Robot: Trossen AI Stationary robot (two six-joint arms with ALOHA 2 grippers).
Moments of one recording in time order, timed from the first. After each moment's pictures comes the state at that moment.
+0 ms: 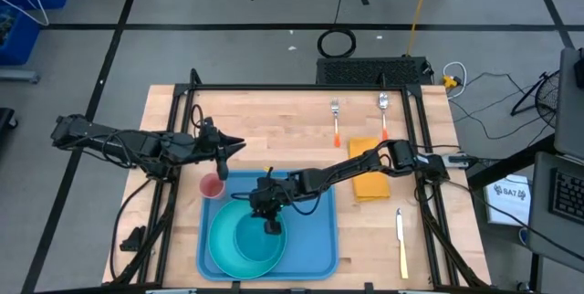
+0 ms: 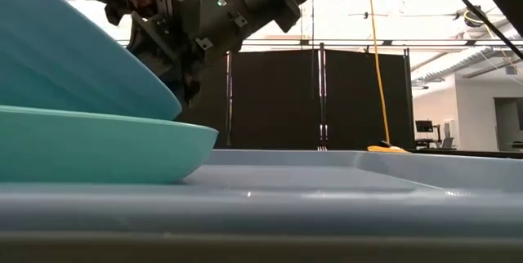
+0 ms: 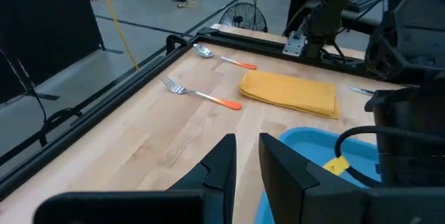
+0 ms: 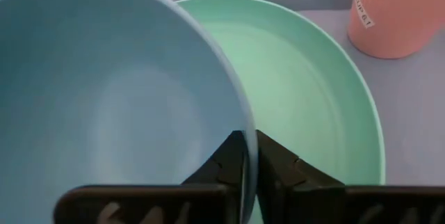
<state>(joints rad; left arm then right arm) -0.19 0.78 0.61 -0.17 -0.50 -0.25 0.19 2.28 1.69 -0.07 -0.19 0.16</state>
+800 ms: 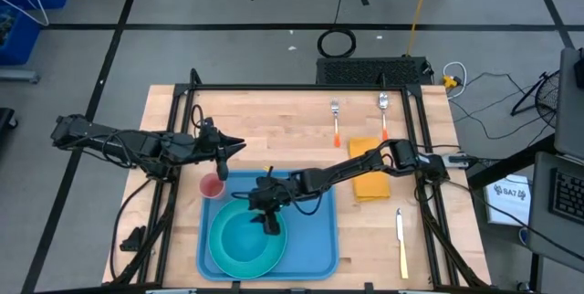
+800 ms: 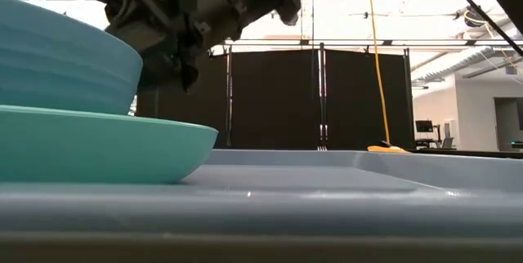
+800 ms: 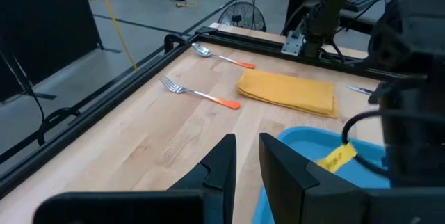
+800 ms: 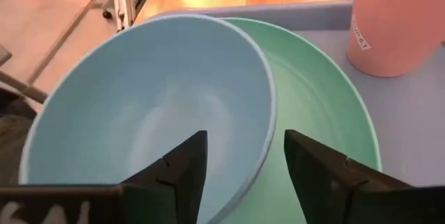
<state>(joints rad) -0.19 0.78 0.61 -0.17 -0.49 -0.25 0.20 2.24 1.69 -0.05 -0.18 0.18</state>
